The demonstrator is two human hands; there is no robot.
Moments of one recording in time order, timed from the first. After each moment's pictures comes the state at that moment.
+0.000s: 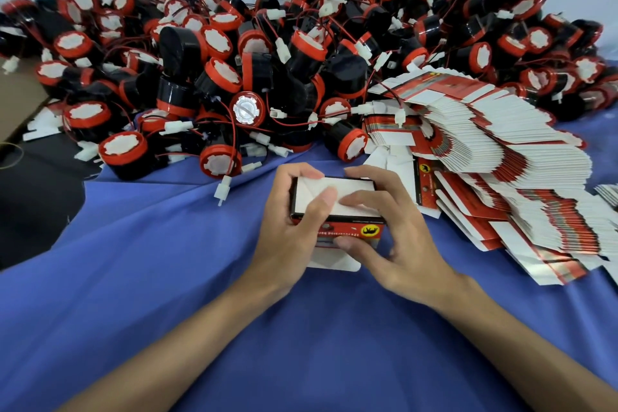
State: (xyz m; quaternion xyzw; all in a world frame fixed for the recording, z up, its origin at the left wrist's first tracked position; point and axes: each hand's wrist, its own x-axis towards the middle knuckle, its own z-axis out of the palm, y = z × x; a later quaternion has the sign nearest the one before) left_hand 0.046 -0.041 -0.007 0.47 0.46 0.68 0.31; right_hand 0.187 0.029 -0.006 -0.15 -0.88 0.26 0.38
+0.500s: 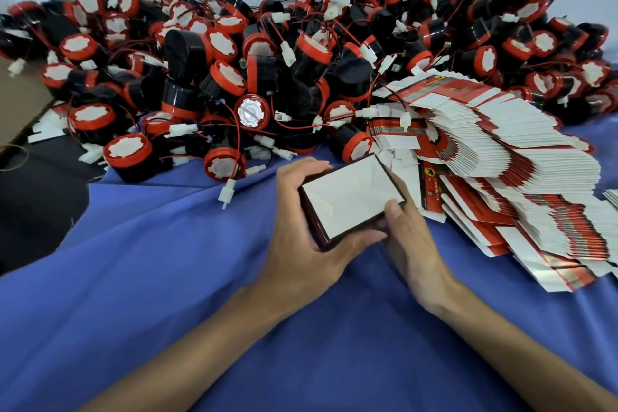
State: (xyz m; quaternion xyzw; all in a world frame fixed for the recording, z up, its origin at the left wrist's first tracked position) left_hand 0.052 -0.041 -0.011 0.56 0.46 0.68 0.14; right_hand 0.186 0.023 -0.018 -0.23 -0.66 0.61 0.36
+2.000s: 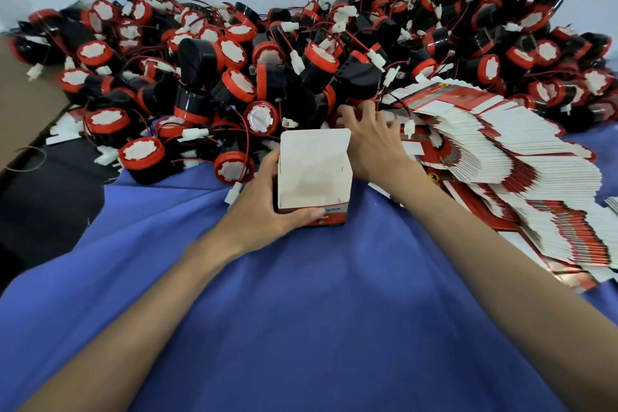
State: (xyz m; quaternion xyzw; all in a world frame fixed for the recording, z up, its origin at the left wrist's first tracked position) left_hand -0.031 -0.023 -0.018 0.58 0.63 0.47 0.23; right_hand 0.099 0.129 0.026 -0.43 -0.89 -0.07 0.11
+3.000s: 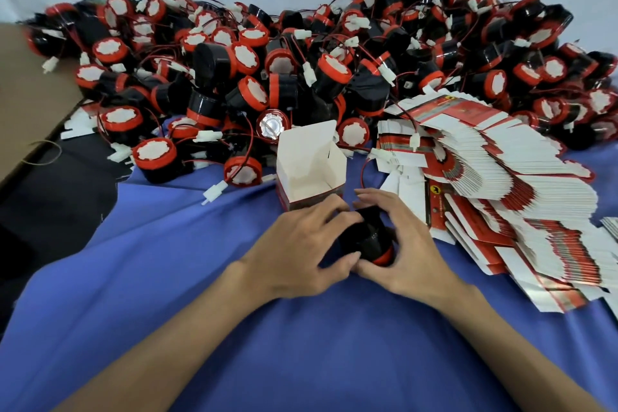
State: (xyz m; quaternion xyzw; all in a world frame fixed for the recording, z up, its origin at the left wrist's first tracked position) left_hand 0.013 -0.040 -0.012 0.78 0.54 0.31 -0.04; right_hand 0.187 0.046 -0.012 -0.23 -0.87 0.30 0.31
